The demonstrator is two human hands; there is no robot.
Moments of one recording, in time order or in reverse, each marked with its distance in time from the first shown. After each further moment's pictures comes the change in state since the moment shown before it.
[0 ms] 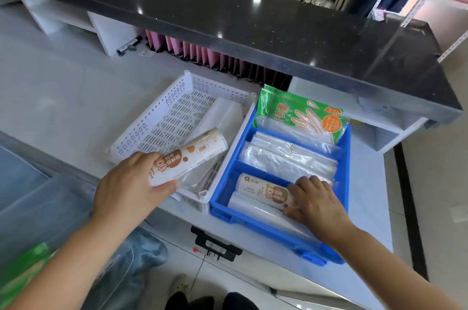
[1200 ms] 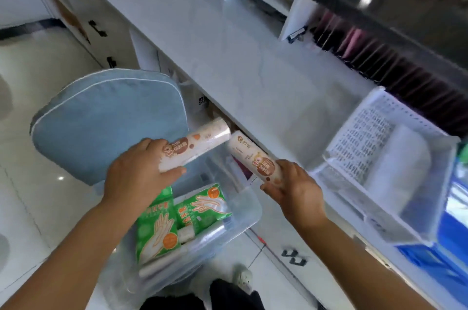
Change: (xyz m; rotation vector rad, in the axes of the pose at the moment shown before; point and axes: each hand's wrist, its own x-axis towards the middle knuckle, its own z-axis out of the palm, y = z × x) left_hand -0.099 -0.399 -0.111 0.001 0.062 -0.398; right_hand 0.176 -0.449 0.011 0.311 0.248 -0.176
